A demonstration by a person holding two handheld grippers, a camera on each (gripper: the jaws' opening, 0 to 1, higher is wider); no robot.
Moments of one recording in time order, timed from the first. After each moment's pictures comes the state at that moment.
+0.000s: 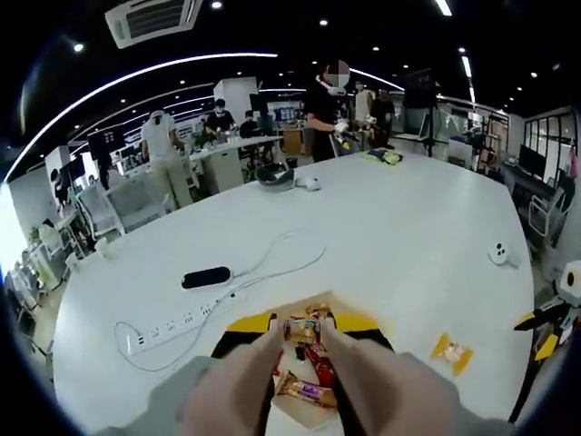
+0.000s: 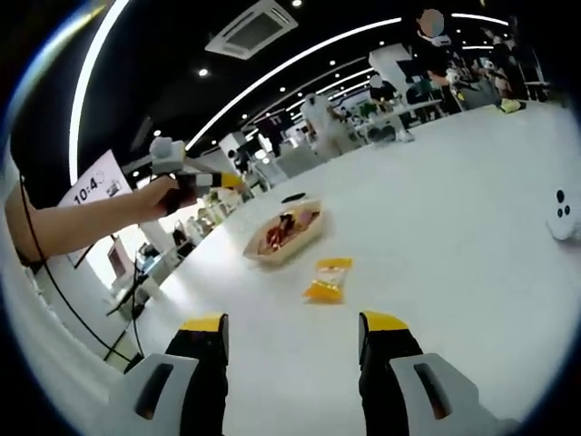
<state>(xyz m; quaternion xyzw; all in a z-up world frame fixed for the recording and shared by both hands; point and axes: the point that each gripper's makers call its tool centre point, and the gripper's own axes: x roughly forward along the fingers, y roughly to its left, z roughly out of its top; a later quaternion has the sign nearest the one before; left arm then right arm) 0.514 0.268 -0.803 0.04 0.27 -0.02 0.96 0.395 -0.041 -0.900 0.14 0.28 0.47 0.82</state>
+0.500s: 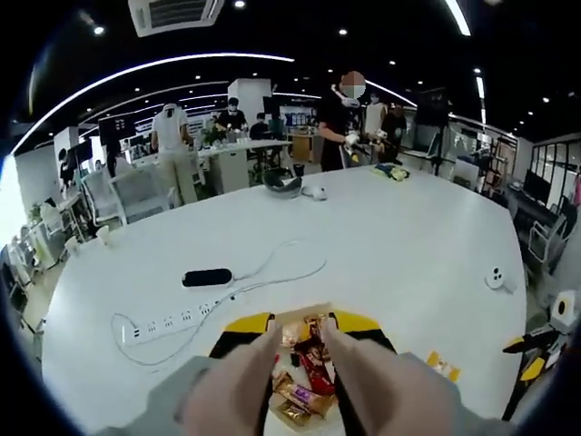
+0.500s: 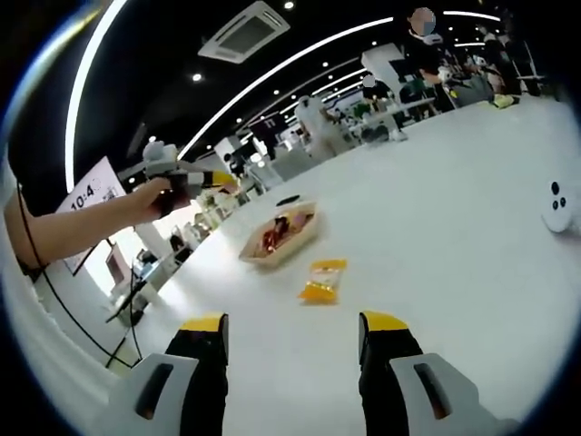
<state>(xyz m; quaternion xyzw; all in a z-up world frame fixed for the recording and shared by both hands) 0.509 0.265 -0.789 -0.01 0.26 0.00 0.97 0.397 -0.045 -0.900 0.15 0.28 0.46 0.83</state>
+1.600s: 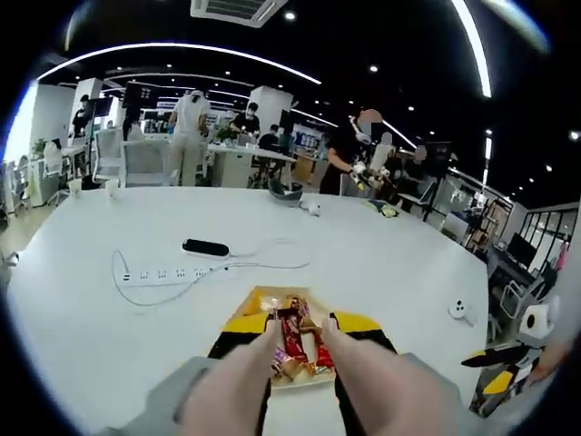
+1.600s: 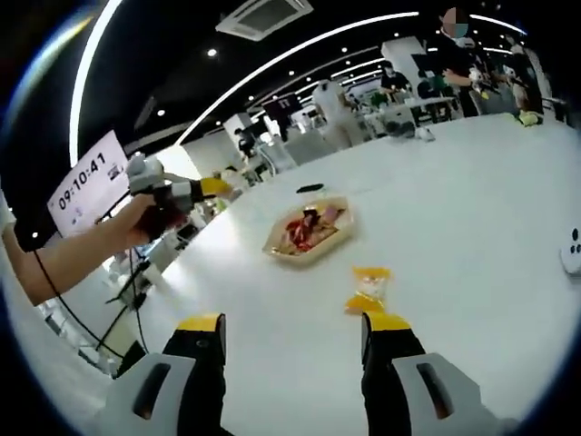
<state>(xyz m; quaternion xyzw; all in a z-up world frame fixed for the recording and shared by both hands) 0.431 0.279 -0.796 -0.14 0.20 -0.02 0.97 0.375 0.010 -0.867 0.09 0.29 0.48 0.82</state>
